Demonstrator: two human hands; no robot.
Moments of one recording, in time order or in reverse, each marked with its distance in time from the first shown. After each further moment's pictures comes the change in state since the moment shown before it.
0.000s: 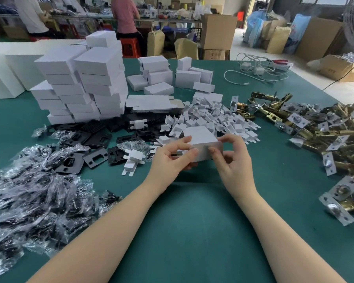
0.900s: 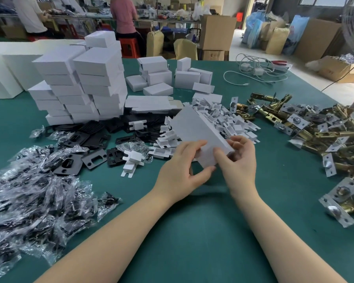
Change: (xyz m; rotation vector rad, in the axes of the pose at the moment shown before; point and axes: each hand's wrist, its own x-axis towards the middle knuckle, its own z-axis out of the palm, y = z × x) left_hand -0.010 -0.011 0.012 0.789 -0.087 0.327; right_hand 0.001 -0.008 0.006 0.373 0.228 0.334
